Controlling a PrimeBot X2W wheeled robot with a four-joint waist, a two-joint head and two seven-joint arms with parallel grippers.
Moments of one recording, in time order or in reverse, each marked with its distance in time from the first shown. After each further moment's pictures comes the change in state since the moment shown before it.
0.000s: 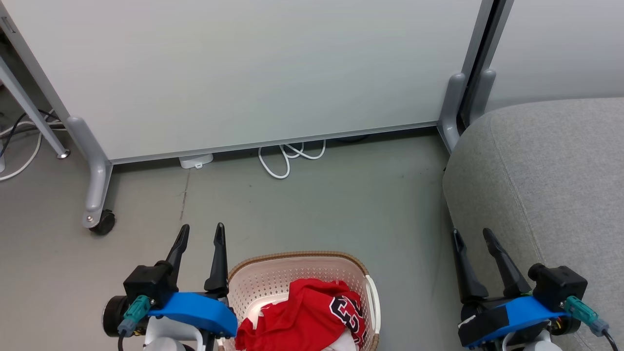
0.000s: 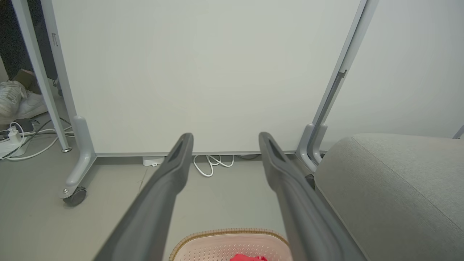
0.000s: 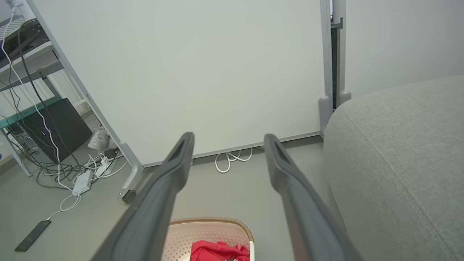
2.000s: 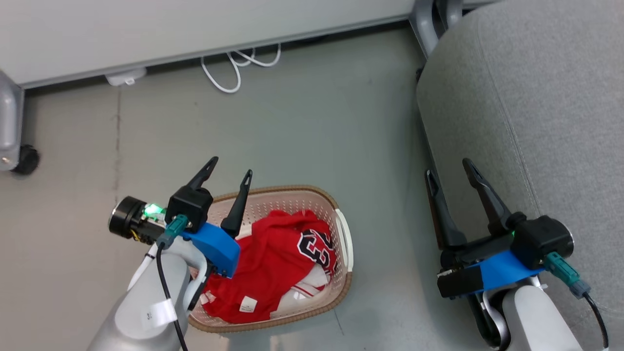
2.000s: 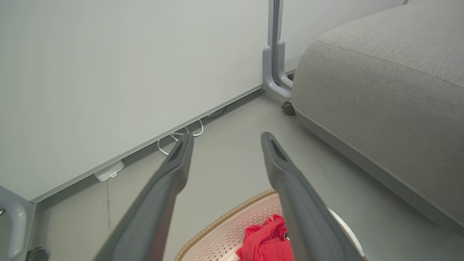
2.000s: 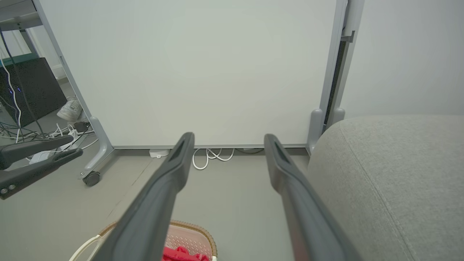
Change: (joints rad) left arm -0.386 0.116 -0.253 0.332 0.132 -0.060 -0.058; right arm -0.163 -0.003 0.071 -0.065 -0.200 0.001 -0.058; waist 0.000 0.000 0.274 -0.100
